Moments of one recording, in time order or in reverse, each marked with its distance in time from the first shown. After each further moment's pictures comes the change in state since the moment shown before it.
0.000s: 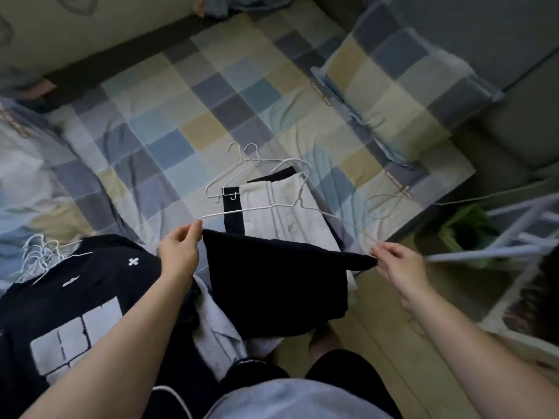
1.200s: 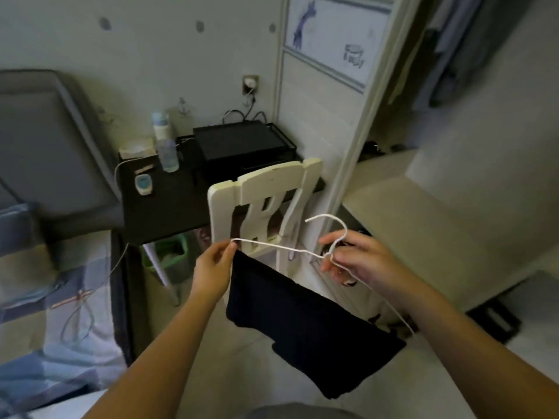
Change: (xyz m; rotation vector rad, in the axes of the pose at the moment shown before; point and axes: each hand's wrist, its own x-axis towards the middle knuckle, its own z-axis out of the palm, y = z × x) left_hand -0.597 -0.061 0.295 0.544 -1.451 0.816; right_hand -0.478 0.235 -0.409 0.542 0.585 -0.346
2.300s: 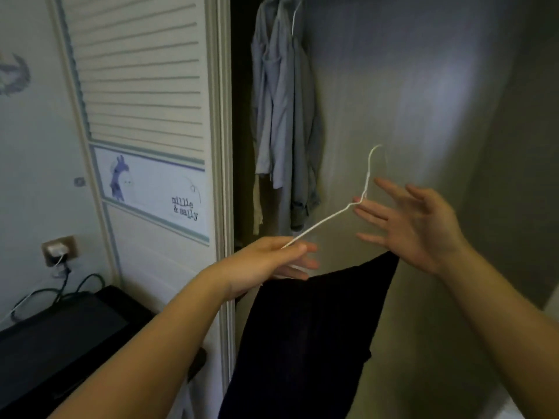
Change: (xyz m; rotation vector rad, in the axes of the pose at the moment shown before) left_hand 0.173 0.398 0.309 0.090 -1.342 0.538; right_hand 0.057 -0.207 -0.366 0.372 0.600 -0.475
